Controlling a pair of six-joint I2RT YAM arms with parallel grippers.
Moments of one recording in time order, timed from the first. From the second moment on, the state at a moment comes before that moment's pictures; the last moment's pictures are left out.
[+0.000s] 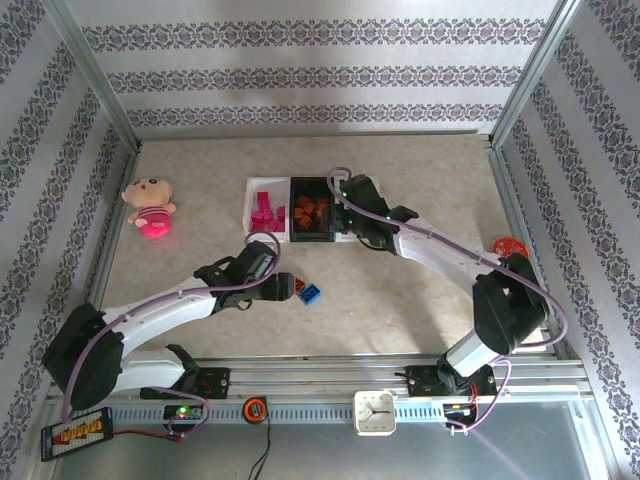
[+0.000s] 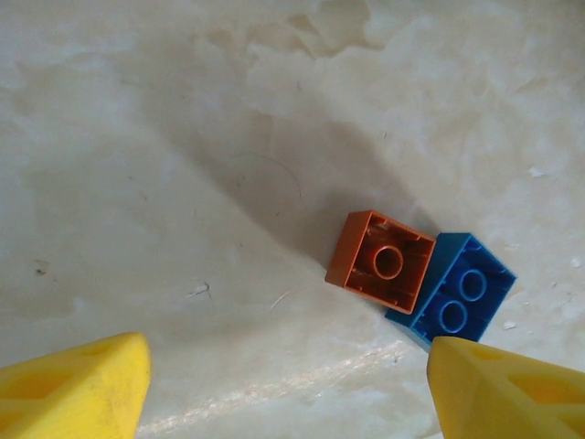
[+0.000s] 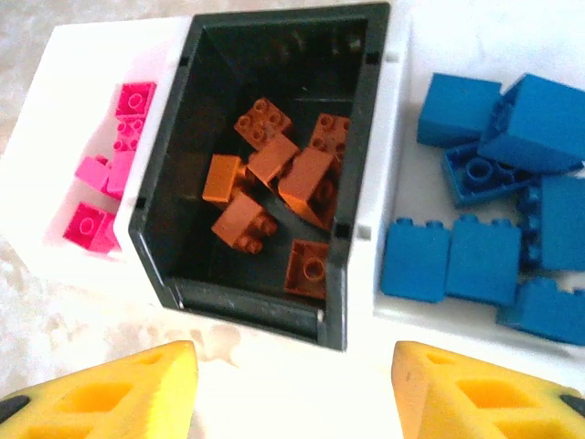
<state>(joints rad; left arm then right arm) -0.71 1.25 0.65 -0.42 -0.06 -0.62 0.61 1.56 1.11 -0.34 0.06 0.52</state>
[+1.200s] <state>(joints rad) -0.80 1.58 0.78 -0.28 -0.14 -0.50 0.55 1.45 1.01 -0.31 0.04 0.55</state>
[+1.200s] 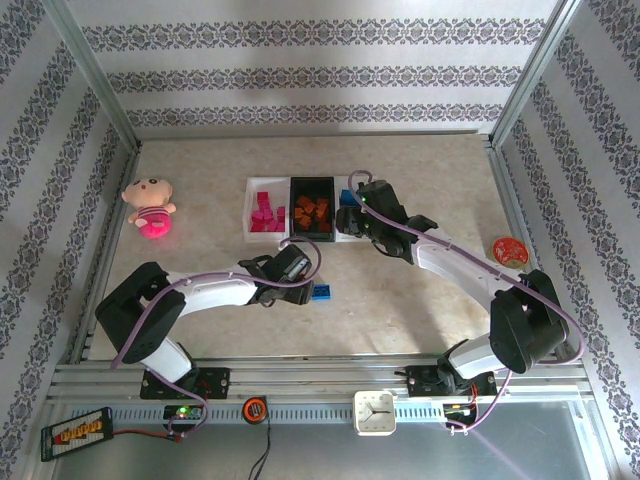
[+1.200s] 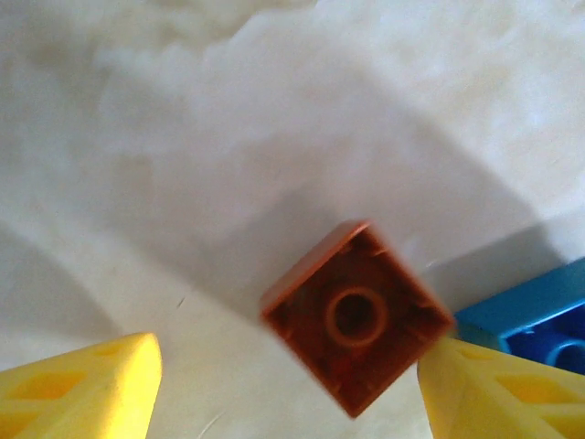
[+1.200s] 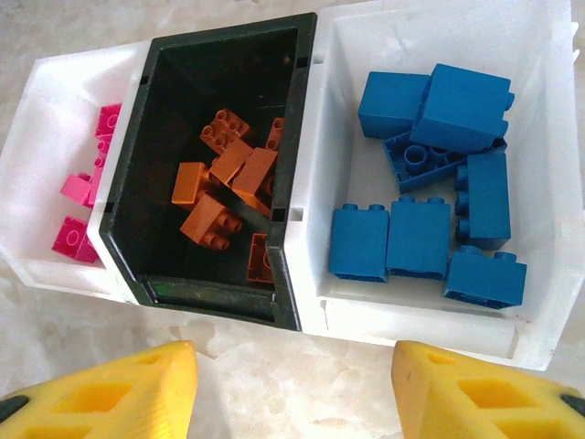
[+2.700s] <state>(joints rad) -0.57 1.98 1.58 -0.43 -0.13 -0.42 0.55 1.15 0.70 -0.32 -0.02 0.57</state>
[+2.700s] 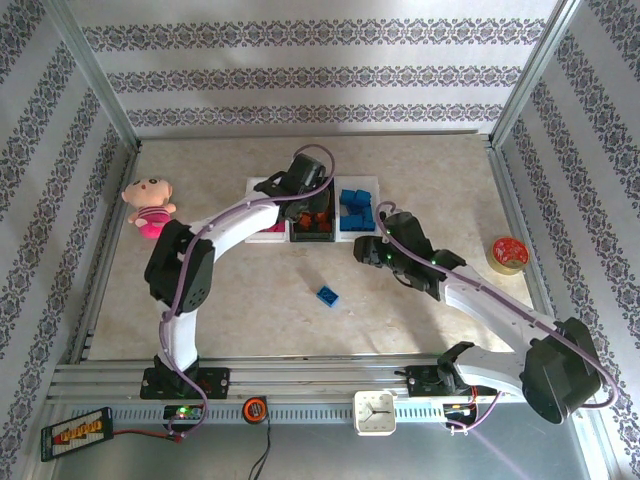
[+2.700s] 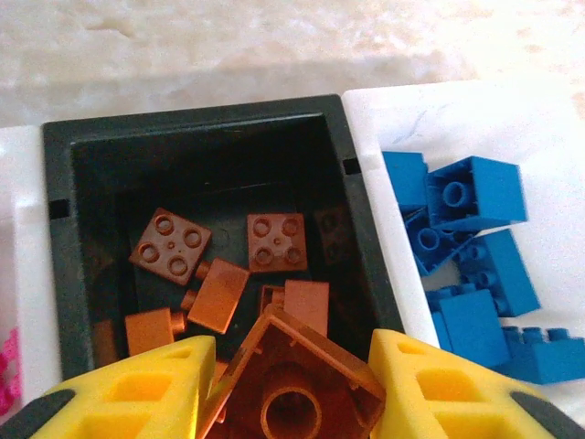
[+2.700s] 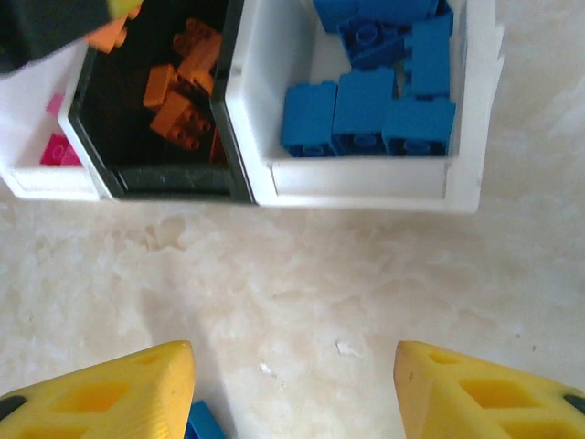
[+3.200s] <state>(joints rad) -0.54 1.91 1.60 -0.50 -0.07 -0.43 0.74 1.26 0.67 -0.31 -0.11 0.50</state>
